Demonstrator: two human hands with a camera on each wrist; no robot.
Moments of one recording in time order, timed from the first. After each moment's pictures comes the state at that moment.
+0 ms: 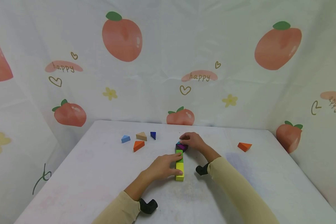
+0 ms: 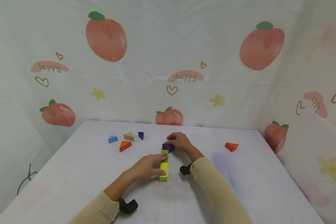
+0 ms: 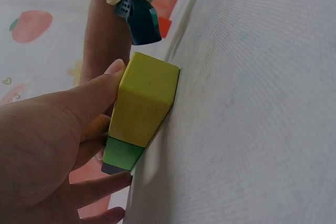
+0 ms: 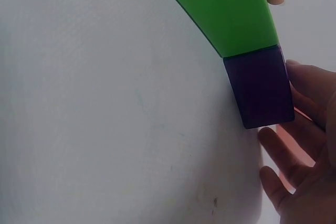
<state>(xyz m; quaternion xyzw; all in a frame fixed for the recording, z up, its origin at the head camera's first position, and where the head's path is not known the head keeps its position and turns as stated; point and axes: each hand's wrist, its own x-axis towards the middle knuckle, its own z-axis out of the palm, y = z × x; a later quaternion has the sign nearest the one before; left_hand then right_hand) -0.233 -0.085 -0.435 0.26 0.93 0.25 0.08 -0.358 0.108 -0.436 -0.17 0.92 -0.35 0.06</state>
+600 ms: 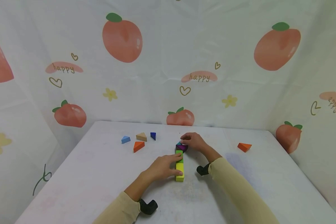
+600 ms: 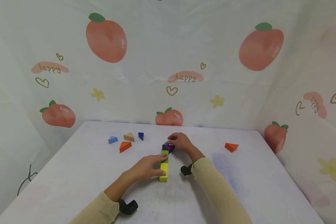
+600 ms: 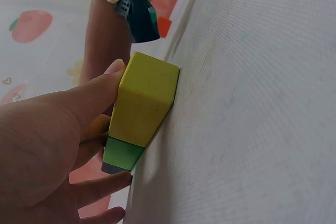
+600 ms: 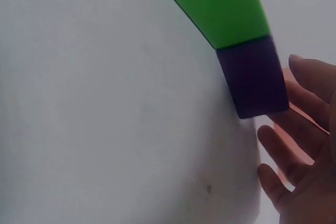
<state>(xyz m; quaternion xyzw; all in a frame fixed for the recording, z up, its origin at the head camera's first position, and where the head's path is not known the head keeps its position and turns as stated) -0.234 -0.085 -0.436 0.25 0.93 0.26 0.09 -0.356 0.113 -0.434 -0.15 0.92 -0.36 0.07</state>
